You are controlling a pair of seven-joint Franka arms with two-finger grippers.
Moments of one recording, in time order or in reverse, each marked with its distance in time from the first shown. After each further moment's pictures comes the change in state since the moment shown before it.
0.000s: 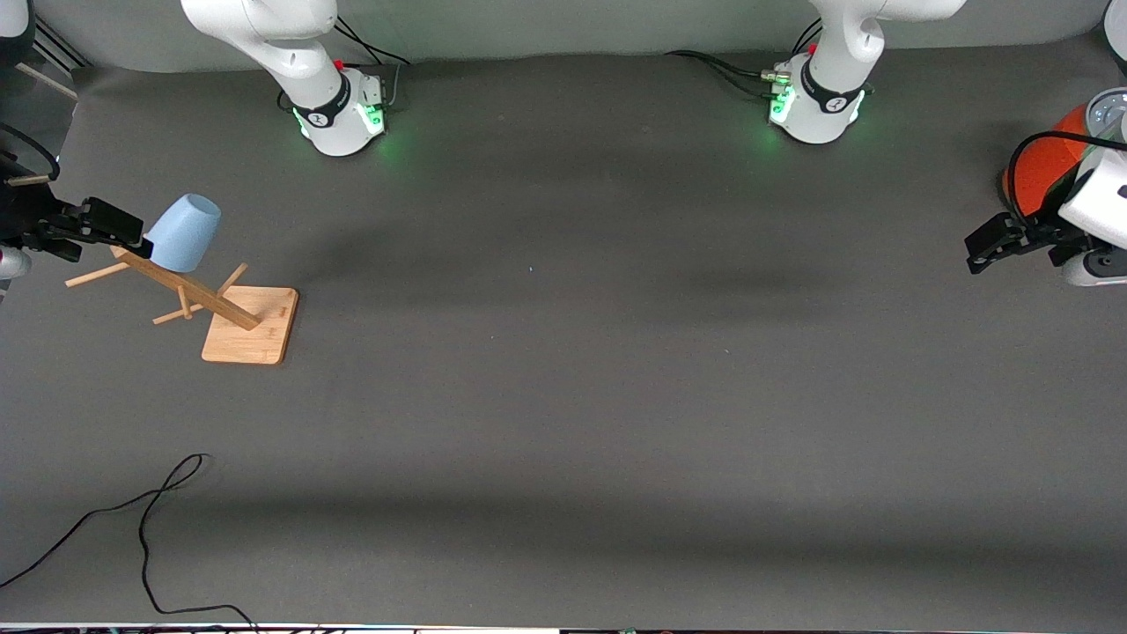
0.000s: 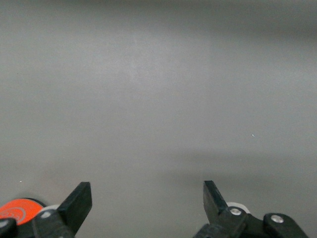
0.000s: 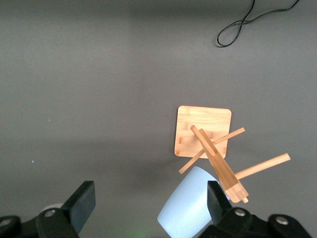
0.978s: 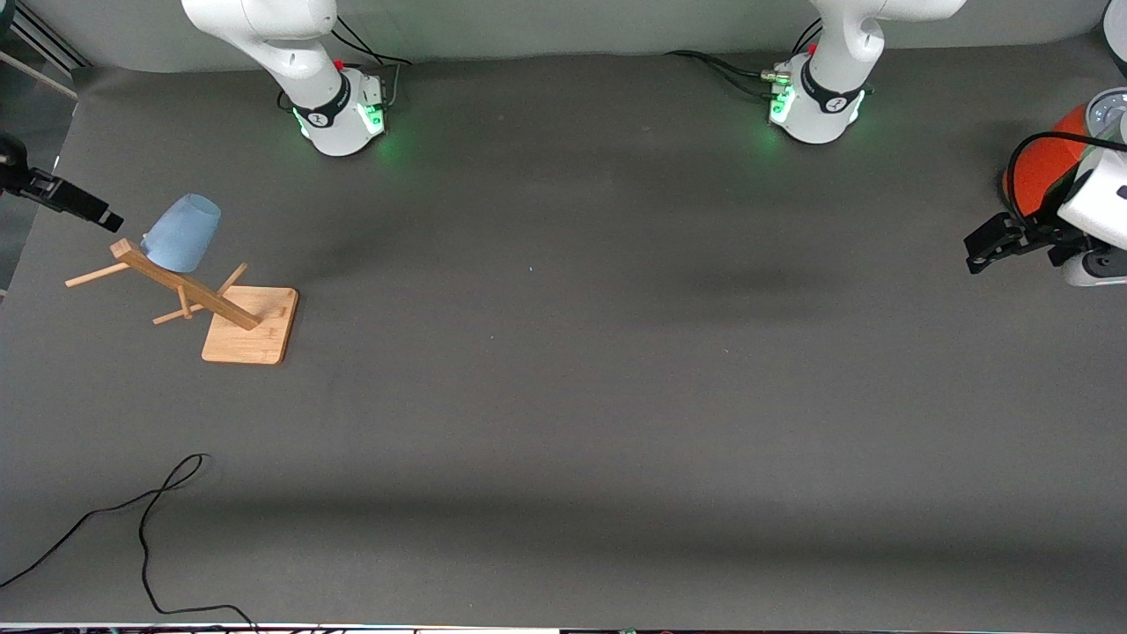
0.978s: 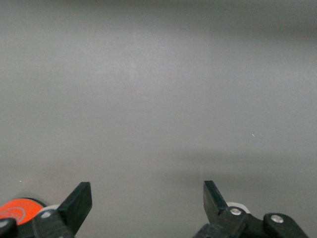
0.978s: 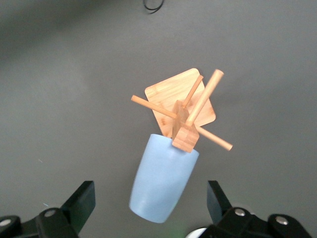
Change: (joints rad) left arm 0.000 0.000 0.000 -0.001 0.000 0.000 0.000; right arm -0.031 -0.199 -0.144 -0.290 0.027 0.104 0.365
